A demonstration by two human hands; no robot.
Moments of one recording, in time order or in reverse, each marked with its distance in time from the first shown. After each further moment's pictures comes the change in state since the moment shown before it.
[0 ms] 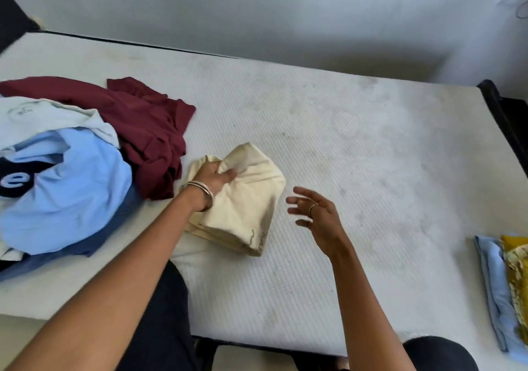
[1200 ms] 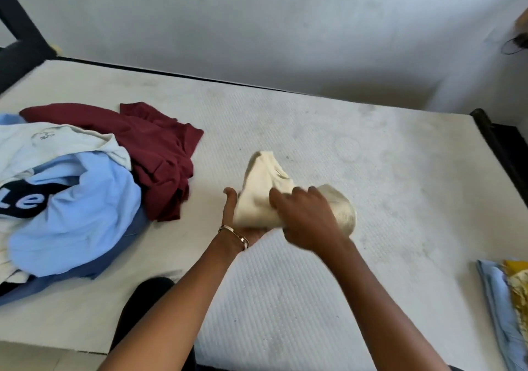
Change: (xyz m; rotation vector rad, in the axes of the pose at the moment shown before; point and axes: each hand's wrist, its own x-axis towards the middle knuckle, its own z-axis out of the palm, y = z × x) left_hand -0.027 -0.006 0.044 -1.024 -0.220 -0.381; right_hand -0.021 -0.091 0.073 -1.713 -0.037 -0.865
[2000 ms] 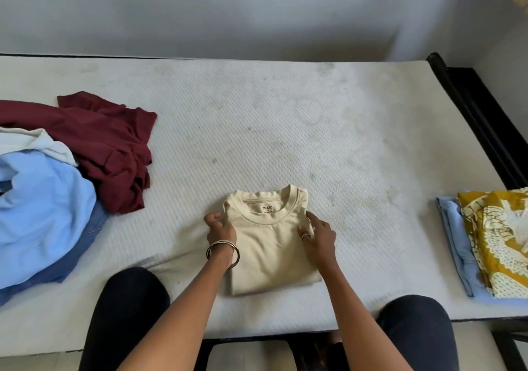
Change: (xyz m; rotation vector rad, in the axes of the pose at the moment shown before) left_hand 0.014 -0.103 -0.040 0.967 0.721 0.187; right_hand -0.150 0.040 0.162 0.866 -0.089 1.136
